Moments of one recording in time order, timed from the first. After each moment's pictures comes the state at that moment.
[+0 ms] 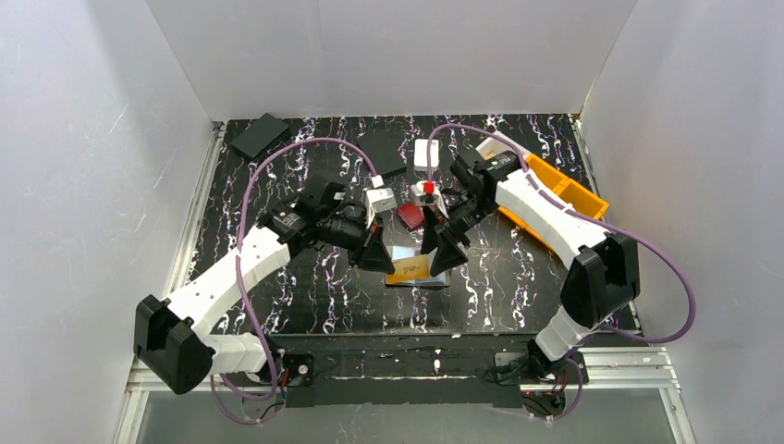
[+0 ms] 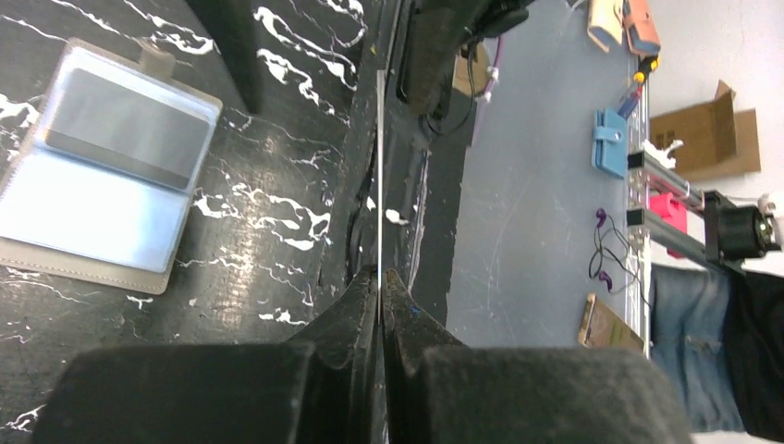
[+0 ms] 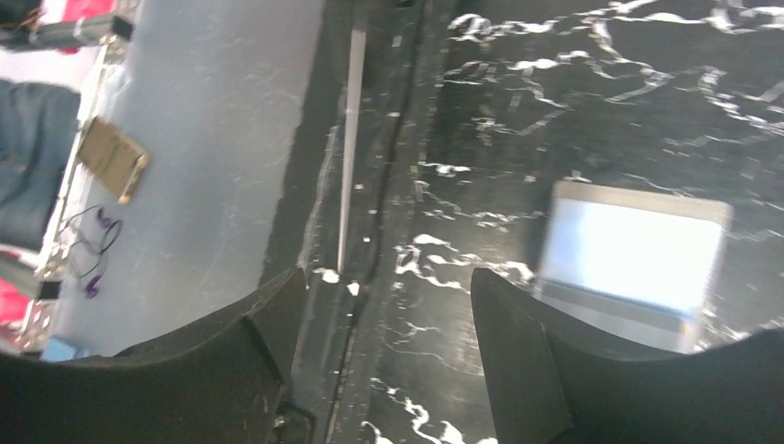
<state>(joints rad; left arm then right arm) -0.63 1.24 1.06 -0.59 0.91 0.01 0.52 1.62 1.45 -1.30 -1.12 -1.01</state>
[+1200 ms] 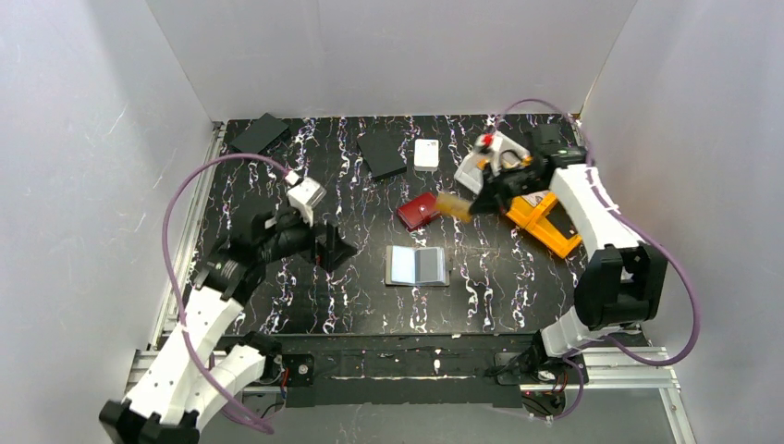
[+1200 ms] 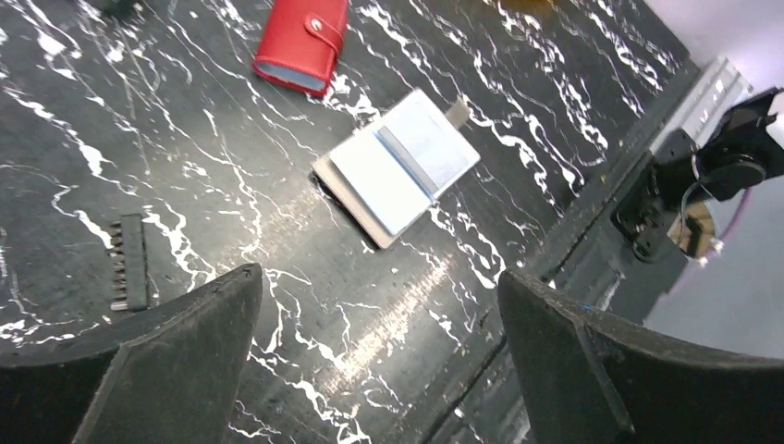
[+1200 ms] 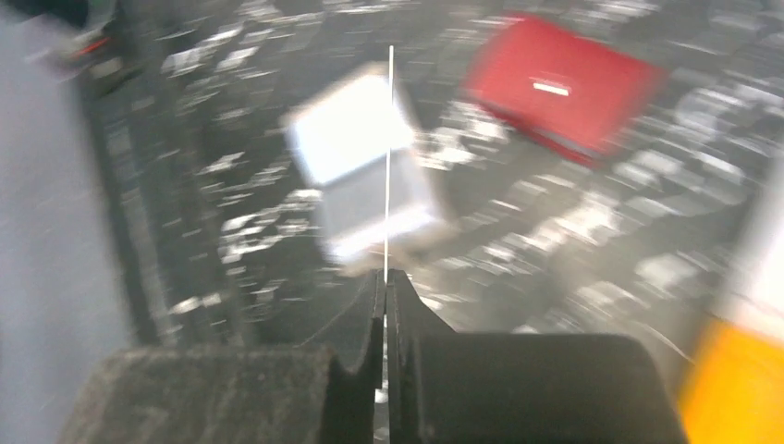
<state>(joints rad) -0.39 0.88 0.90 -0.56 0.52 -0.06 0.24 1.56 1.38 -1.07 -1.00 -0.74</state>
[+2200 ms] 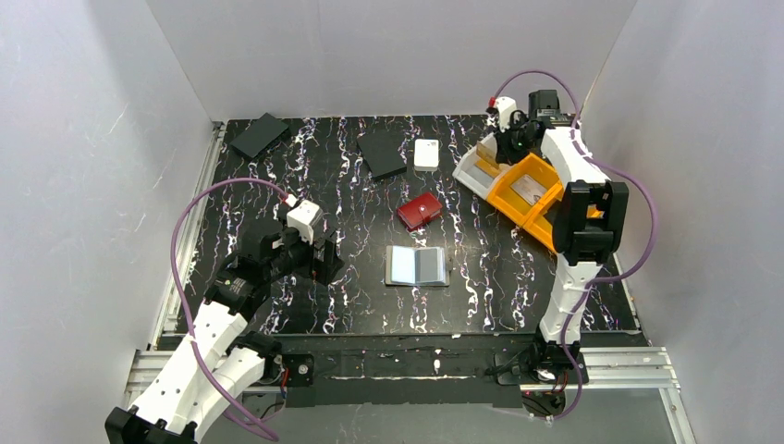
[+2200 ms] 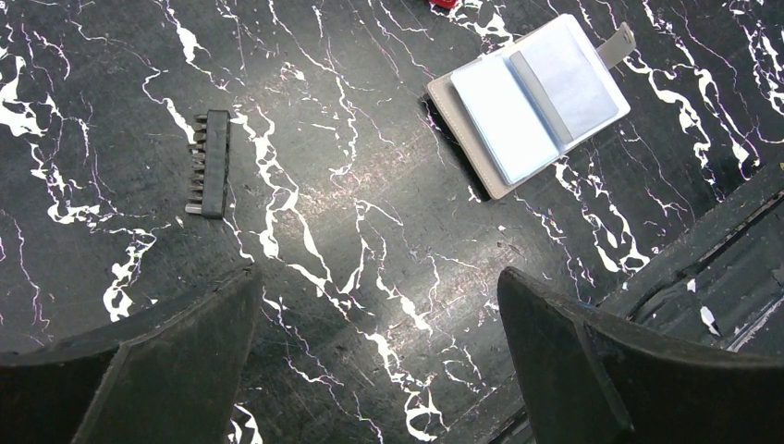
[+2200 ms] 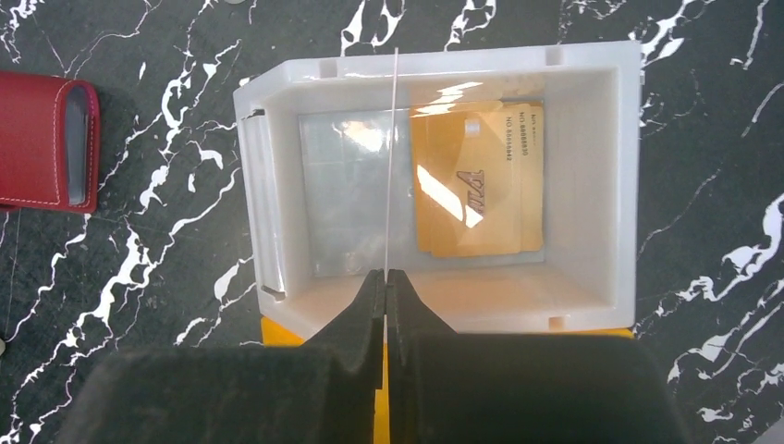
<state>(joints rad) -0.38 0.72 0.64 -0.51 0.27 -0.02 0.04 2.07 1.83 -0.69 -0.44 -0.57</state>
